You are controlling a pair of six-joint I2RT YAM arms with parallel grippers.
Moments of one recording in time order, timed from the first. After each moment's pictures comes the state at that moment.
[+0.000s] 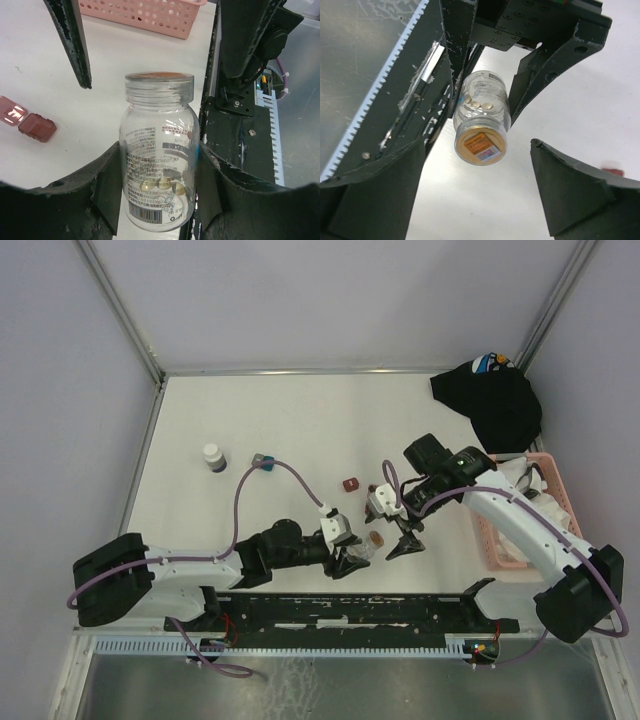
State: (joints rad) left arm -1.16 1.23 0.40 0.68 0.21 -0.09; right arm 0.56 1.27 1.13 -1.22 -0.99 -1.36
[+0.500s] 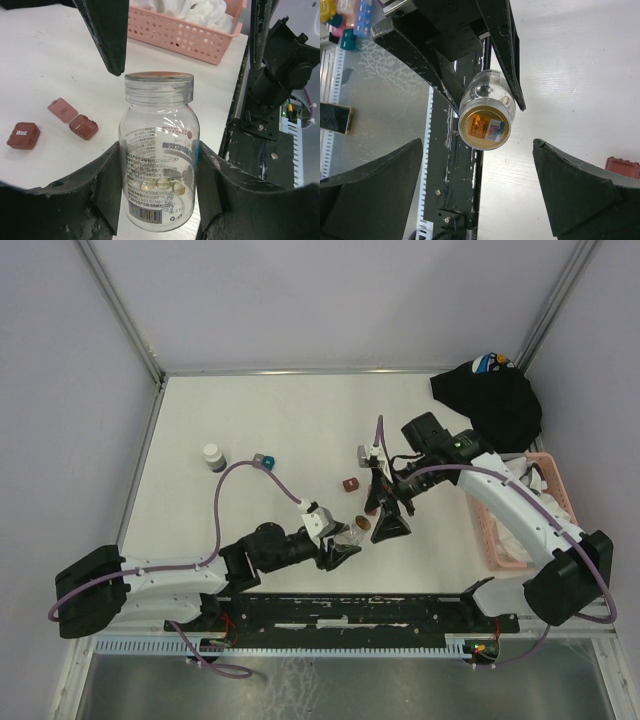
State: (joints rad) left arm -1.16 1.09 0.35 0.67 0.05 -0.09; right arm 0.52 1.36 1.26 -1.14 -1.03 -0.75
